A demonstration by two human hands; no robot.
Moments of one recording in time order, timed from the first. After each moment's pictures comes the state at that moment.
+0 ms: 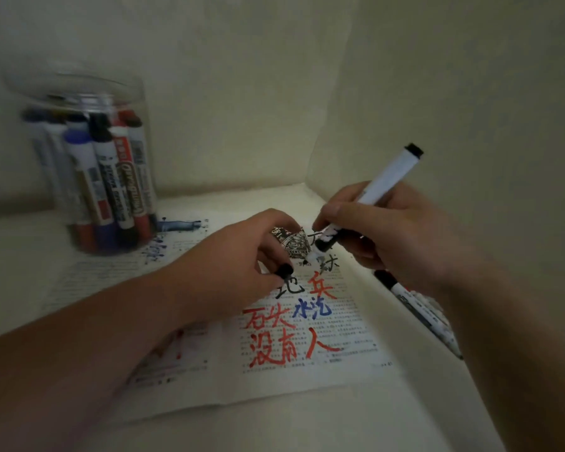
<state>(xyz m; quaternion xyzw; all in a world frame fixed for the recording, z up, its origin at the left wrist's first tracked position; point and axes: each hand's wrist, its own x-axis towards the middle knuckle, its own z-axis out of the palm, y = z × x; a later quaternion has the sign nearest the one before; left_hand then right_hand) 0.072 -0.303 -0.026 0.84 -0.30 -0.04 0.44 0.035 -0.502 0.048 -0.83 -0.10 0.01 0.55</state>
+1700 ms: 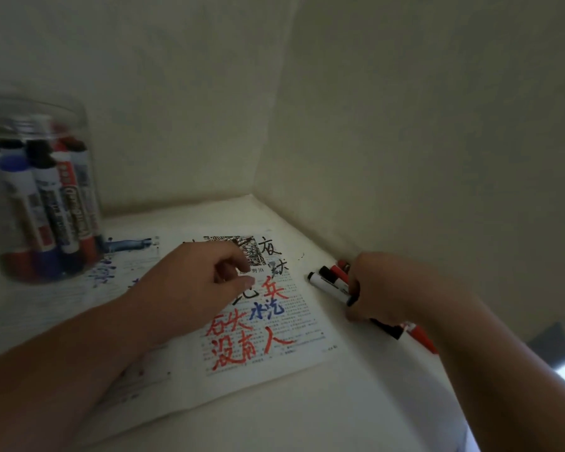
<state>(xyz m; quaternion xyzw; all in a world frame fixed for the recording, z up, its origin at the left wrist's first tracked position) 0.072 -0.305 -0.036 0.85 -0.28 0.01 0.44 -0.008 -0.538 0.046 -0.97 0.15 0.15 -0.10</state>
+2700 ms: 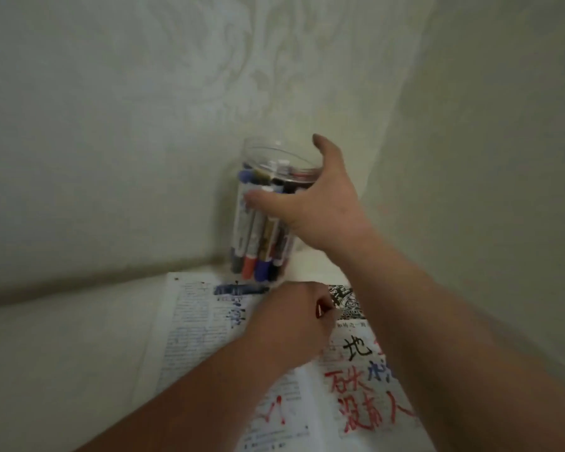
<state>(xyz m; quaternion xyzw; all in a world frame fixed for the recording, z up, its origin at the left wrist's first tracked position) 0.077 -0.277 -0.019 0.89 -0.20 0.02 0.40 0.113 -0.347 0.091 -0.84 -0.06 -0.17 0.50</state>
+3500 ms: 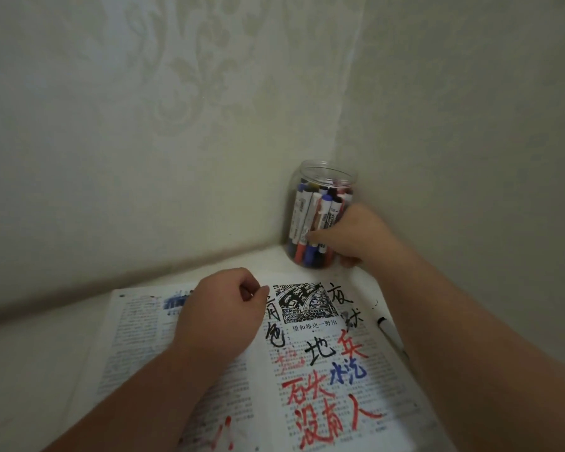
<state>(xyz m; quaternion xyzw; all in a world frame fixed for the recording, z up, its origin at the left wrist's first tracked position) 0.112 -0.276 -0.035 0.90 -0.07 0.12 0.40 0.164 -0.487 0.042 -0.92 0.16 -0.07 0.34</state>
